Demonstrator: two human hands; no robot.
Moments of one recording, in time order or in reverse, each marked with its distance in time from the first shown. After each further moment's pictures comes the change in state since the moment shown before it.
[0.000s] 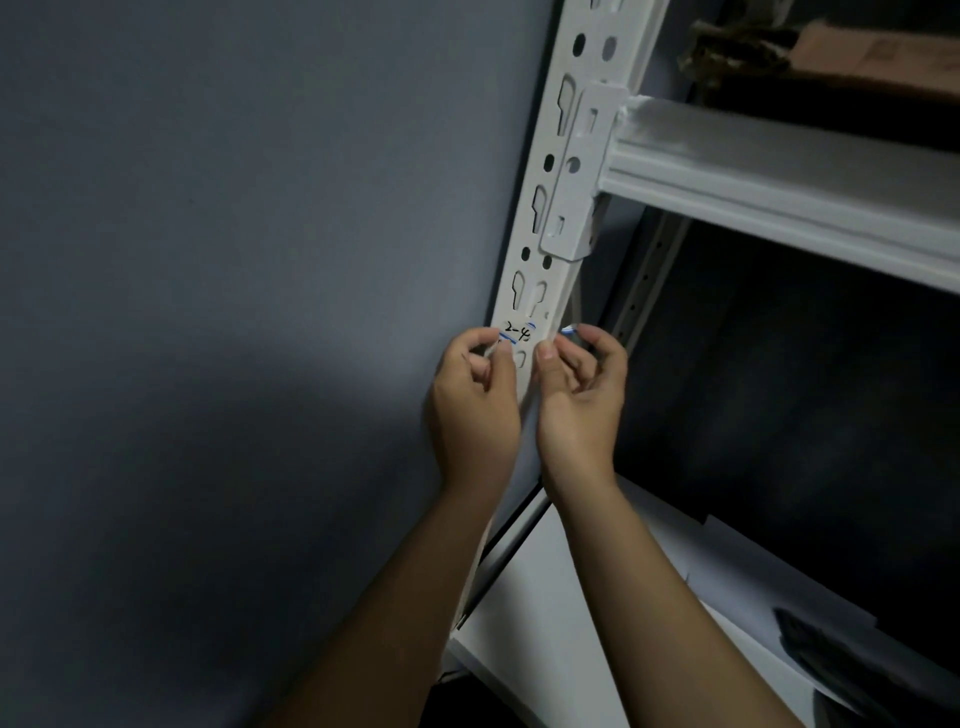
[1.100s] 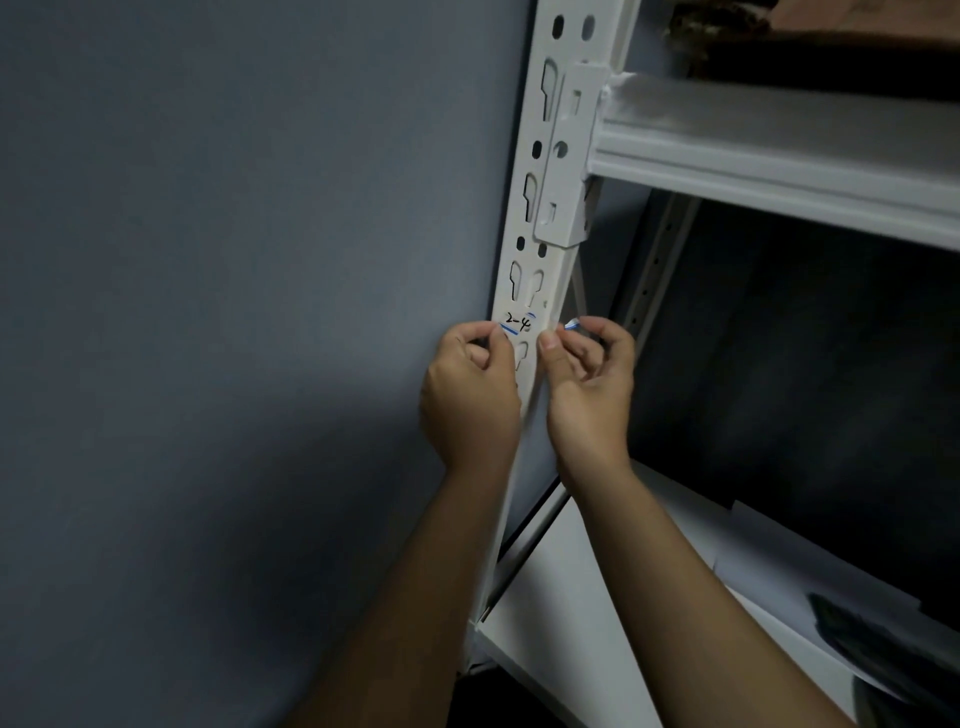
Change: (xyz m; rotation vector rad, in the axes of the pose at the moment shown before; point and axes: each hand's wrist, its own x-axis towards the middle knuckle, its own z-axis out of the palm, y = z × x) left_hand 0.008 0.003 0.001 0.207 0.054 -0.022; right_hand 0.003 0.000 -0.006 0.031 -0.036 0.029
